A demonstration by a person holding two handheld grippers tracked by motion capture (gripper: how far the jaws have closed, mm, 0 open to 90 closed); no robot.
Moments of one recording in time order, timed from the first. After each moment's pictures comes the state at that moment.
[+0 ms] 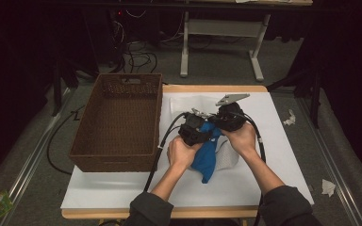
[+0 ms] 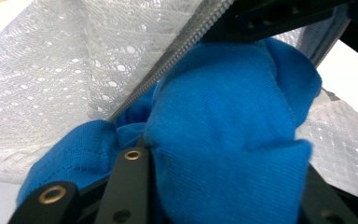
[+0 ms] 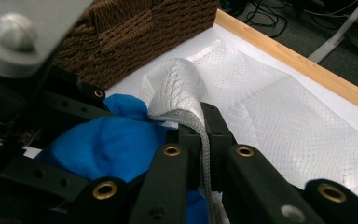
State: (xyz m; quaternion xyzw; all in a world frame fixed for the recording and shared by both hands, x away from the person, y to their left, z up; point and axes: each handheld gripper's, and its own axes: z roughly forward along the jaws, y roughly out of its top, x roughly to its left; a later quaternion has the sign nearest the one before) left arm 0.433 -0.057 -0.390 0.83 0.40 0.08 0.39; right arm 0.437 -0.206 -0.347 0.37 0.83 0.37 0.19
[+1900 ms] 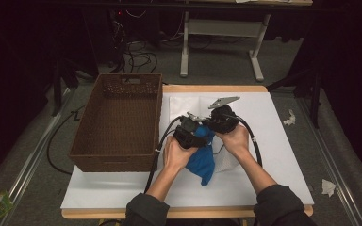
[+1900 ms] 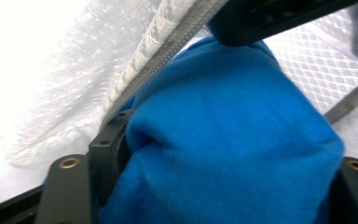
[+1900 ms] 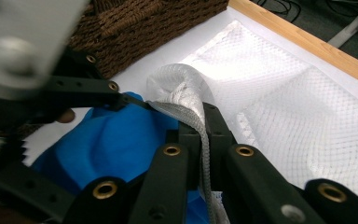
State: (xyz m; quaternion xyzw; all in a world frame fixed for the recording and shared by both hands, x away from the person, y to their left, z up) left arm 0.436 -0.042 -0.410 0.84 0.39 0.11 0.35; right arm 0.447 -0.192 -0.368 0.37 0.84 0.36 0.17
